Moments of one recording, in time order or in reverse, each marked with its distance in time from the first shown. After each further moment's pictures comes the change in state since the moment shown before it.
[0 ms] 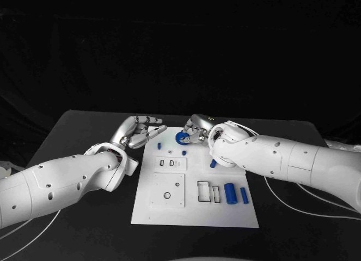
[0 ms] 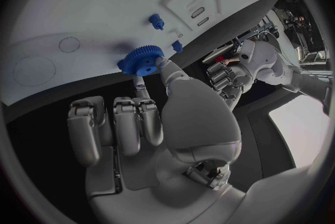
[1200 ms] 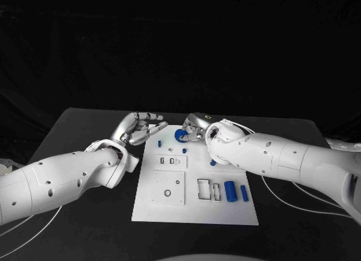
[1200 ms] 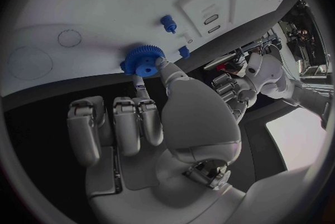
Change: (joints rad) left arm 0.001 -0.005 0.008 0.010 0.000 -0.001 0.000; left_hand 0.000 0.000 0.000 0.000 0.000 0.000 0.000 0.000 0.000 0.000 0.000 0.000 0.000 0.000 0.000 0.000 0.000 0.000 0.000 0.000 0.000 0.000; right arm -0.016 0.061 0.001 -0.092 -0.082 0.007 0.008; right_hand -0.003 -0.003 0.003 -0.003 -0.021 -0.016 0.005 -0.022 0.021 -0.001 0.006 0.000 0.000 0.004 0.004 0.000 0.000 0.000 0.000 0.007 0.000 0.001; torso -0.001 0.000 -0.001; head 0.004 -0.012
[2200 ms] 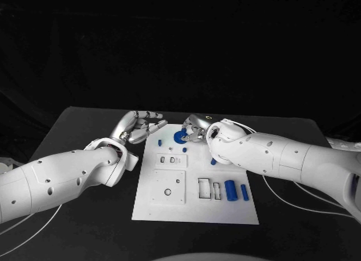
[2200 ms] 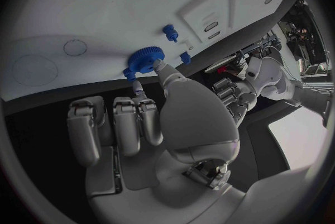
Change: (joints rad) left arm 0.000 -0.005 0.004 0.001 0.000 0.000 0.000; left_hand 0.005 0.005 0.000 0.000 0.000 0.000 0.000 -0.004 0.000 0.000 0.000 0.000 0.000 0.000 0.000 0.000 0.001 0.000 0.000 0.000 0.000 0.000; right arm -0.002 -0.006 -0.001 0.002 0.000 0.037 -0.010; right_hand -0.011 -0.010 0.001 -0.007 -0.044 -0.208 -0.020 -0.026 -0.058 0.001 -0.014 0.000 0.000 -0.002 -0.004 0.000 0.001 0.000 0.000 0.000 0.000 0.000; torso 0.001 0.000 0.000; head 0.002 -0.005
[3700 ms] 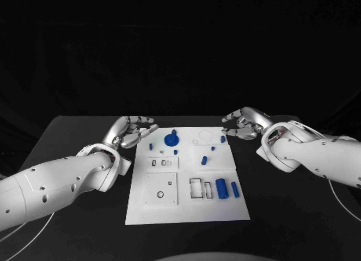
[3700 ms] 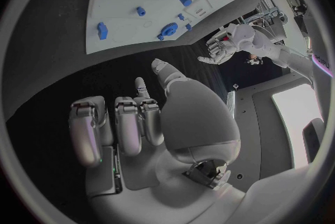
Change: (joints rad) left arm -0.019 0.033 -0.012 -0.065 -0.001 0.006 0.004; left_hand 0.000 0.000 -0.003 0.003 0.000 0.004 -0.004 0.000 0.000 0.000 0.000 0.000 0.000 0.000 0.000 0.000 0.000 0.000 0.000 0.000 0.000 0.000; right arm 0.037 -0.579 -0.016 0.452 0.195 -0.166 0.127; right_hand -0.002 -0.019 0.017 -0.022 0.093 0.080 -0.034 0.007 0.011 -0.002 -0.041 0.000 0.000 -0.002 -0.028 0.000 -0.001 0.000 -0.002 -0.031 0.000 0.000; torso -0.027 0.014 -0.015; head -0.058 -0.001
